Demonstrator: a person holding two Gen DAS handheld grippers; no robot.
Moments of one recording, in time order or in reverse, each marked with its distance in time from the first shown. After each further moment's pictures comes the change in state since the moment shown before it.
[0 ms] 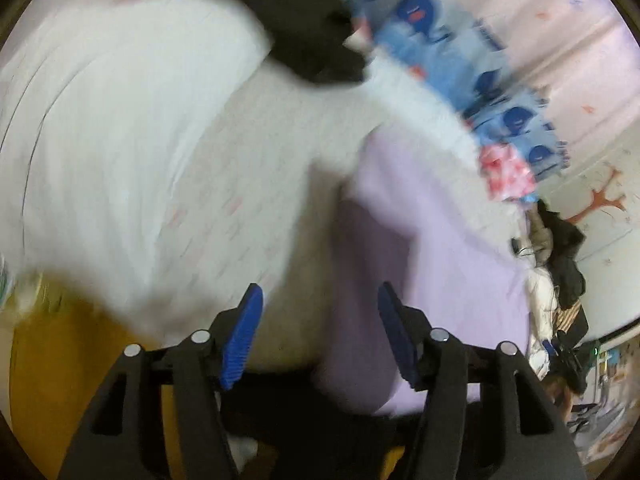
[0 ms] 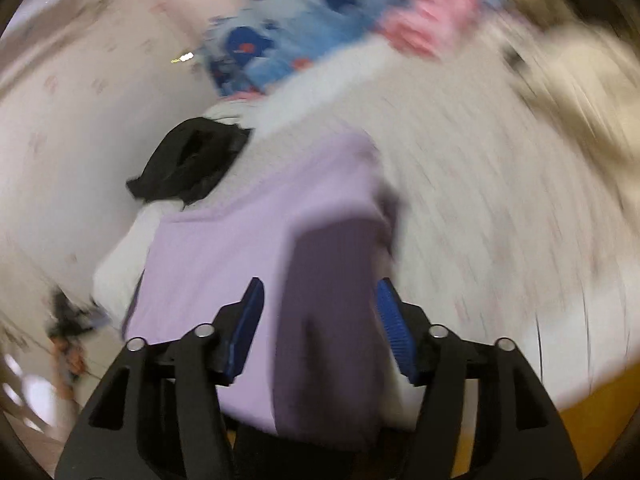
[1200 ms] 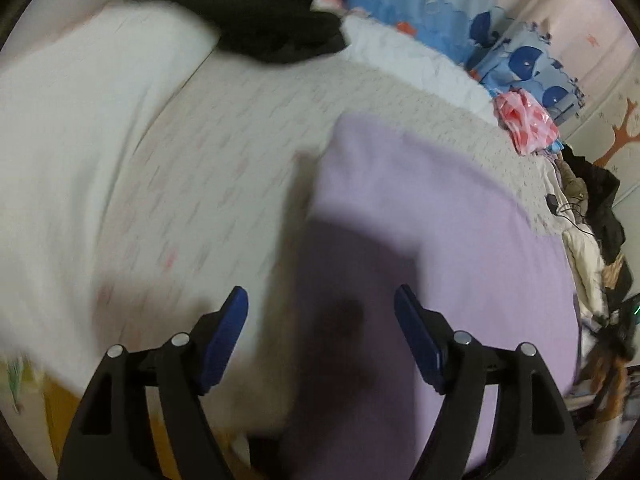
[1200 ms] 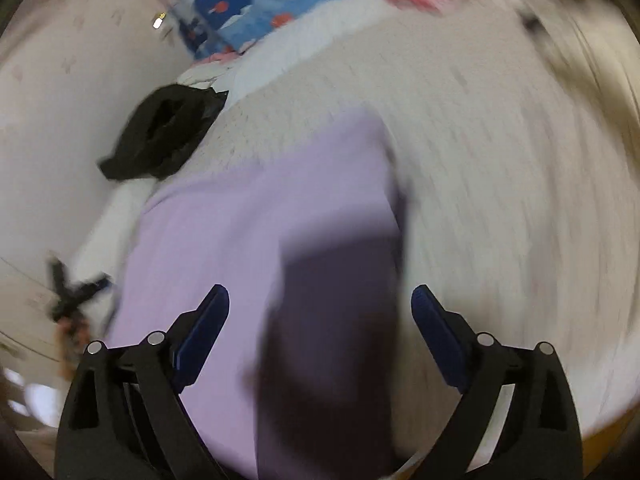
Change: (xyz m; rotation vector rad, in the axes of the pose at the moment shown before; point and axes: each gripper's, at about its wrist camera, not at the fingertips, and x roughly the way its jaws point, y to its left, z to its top) left arm 0.108 -0.015 0.020 0.119 0.130 0.131; right arm 0.044 -0.083 -0.033 0.295 0.225 0.084
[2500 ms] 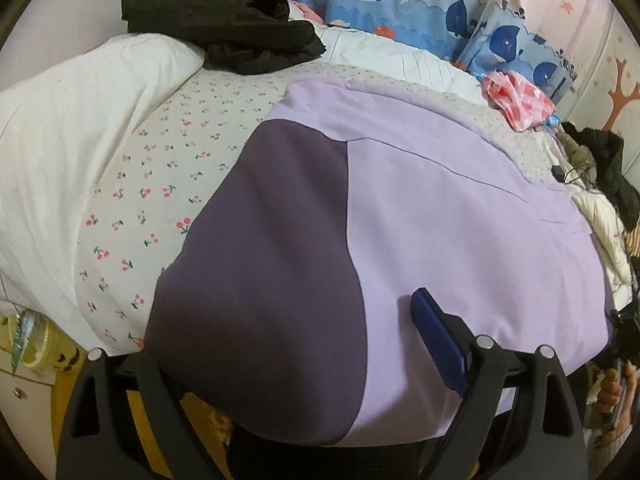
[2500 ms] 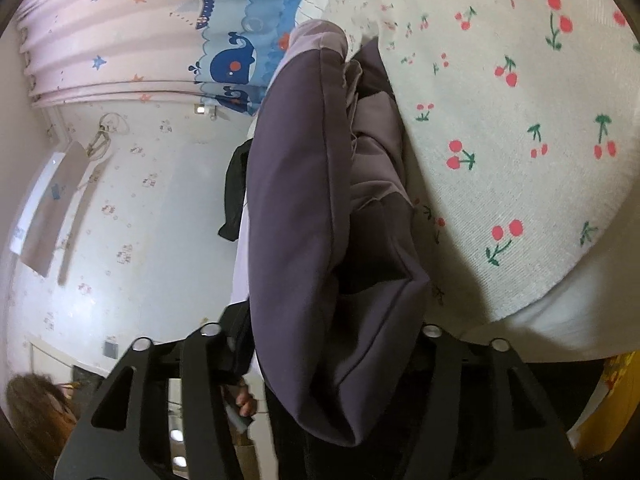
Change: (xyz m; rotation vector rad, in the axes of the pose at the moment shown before) left arm 0.010 -0.095 -0.085 0.138 -0.153 0.130; right arm 0.067 -0.052 -0.053 0.301 -0.115 0.499
